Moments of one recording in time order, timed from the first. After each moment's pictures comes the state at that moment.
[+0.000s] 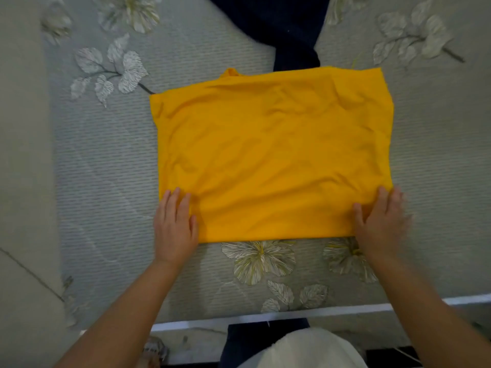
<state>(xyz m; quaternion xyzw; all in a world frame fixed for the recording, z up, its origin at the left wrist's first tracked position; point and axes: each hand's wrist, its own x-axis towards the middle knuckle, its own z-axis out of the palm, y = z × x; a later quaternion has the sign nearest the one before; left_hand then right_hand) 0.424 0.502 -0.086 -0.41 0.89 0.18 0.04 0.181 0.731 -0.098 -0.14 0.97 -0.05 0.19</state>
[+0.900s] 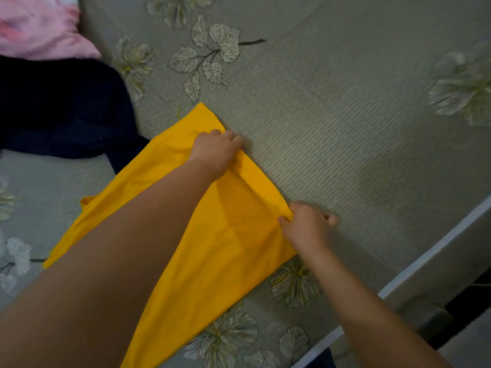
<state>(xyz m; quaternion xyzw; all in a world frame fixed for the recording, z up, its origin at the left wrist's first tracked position) 0.036 0.572 -0.097 0.13 0.96 -0.10 0.24 0.133 0.751 -0.102 0.06 0.94 -0.15 0.30</state>
